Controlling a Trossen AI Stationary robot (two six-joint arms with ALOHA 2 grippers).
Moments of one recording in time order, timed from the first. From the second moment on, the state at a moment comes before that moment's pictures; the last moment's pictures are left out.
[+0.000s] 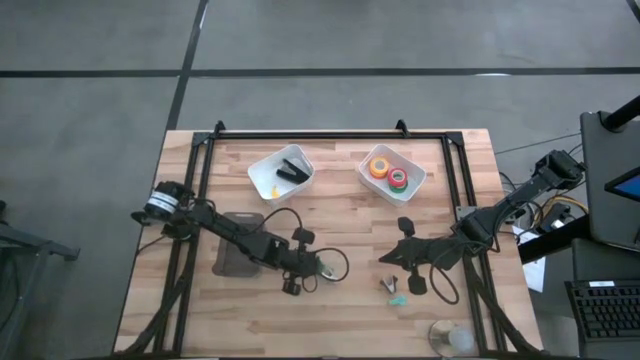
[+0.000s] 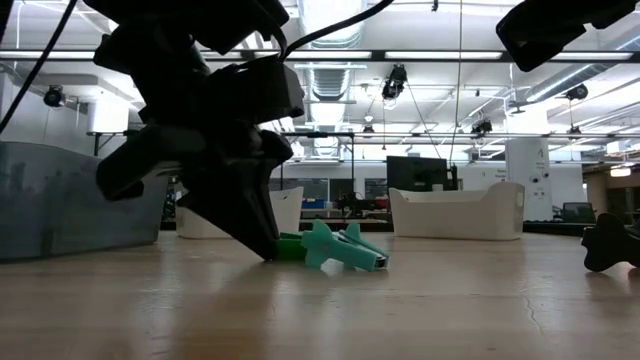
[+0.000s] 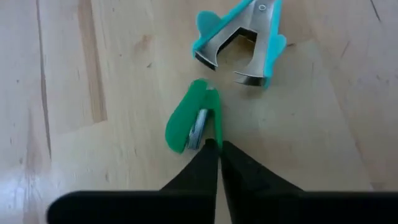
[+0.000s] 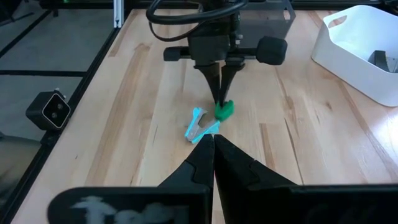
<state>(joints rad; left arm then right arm) -0.33 1.83 1.01 -0.15 -0.20 0.01 0.59 1.10 0.65 -0.11 0.42 0.34</state>
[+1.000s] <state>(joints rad) -0.24 1.47 1.01 -0.51 -0.97 -0.33 0.58 1.10 0.65 -0.11 0.42 0.33</state>
